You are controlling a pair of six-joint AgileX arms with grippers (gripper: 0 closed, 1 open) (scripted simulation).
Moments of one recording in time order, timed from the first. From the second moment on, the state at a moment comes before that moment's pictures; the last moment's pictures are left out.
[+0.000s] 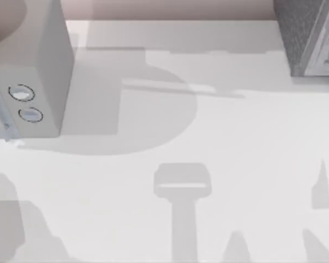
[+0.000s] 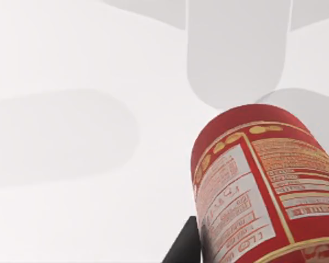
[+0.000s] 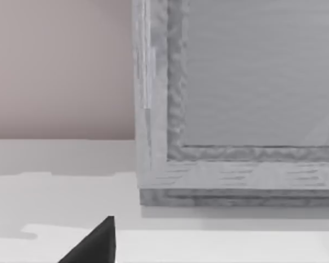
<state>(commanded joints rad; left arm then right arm) 0.52 1.51 1.02 -1.07 -0.01 0.54 0.00 0.00 0.00 0.00 0.00 0.00</state>
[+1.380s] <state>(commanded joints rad) 0.52 1.51 1.06 -1.11 -0.01 0.54 0.00 0.00 0.00 0.00 0.00 0.00</state>
